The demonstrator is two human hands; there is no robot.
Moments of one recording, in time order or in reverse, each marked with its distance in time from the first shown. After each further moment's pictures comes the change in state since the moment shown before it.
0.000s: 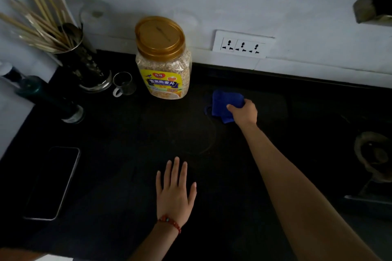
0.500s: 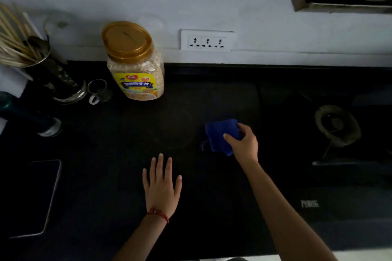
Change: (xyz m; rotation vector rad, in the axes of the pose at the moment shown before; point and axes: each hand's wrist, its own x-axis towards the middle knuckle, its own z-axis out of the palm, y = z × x) left_hand -0.001 -0.005 0.005 -0.028 0.055 0.076; right_hand -0.118 0.068 -0.050 0.135 0.140 0.032
